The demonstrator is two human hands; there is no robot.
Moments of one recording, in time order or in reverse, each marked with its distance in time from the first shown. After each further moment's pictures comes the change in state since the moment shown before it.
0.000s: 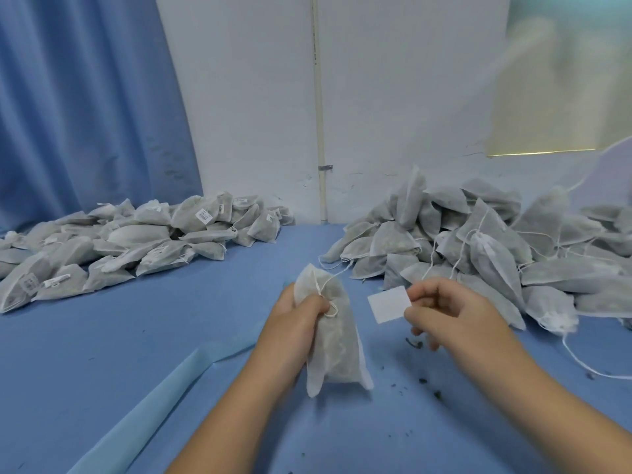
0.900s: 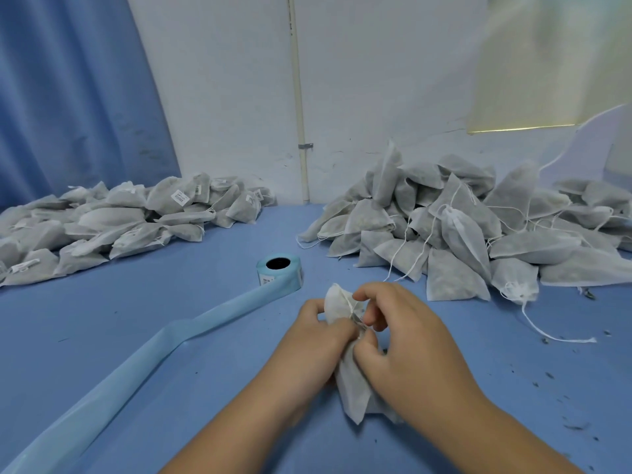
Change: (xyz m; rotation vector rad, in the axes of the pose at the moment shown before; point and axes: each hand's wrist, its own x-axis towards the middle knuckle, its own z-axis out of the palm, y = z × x) left_hand -0.044 -0.014 0.054 0.147 -0.167 -0.167; right_hand -0.046 0.006 0.010 -0.689 -0.003 -0.383
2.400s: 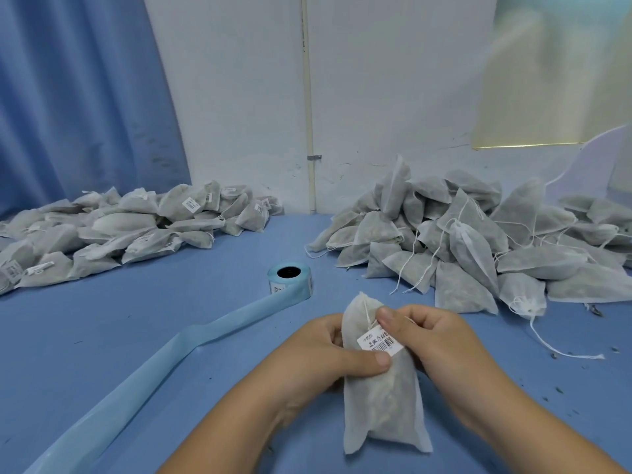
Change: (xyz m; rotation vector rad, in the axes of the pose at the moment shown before) left_hand -0.004 0.003 -0.026 -0.015 -0.372 0.098; right_hand 0.012 0.020 -0.006 0.886 -0.180 0.544
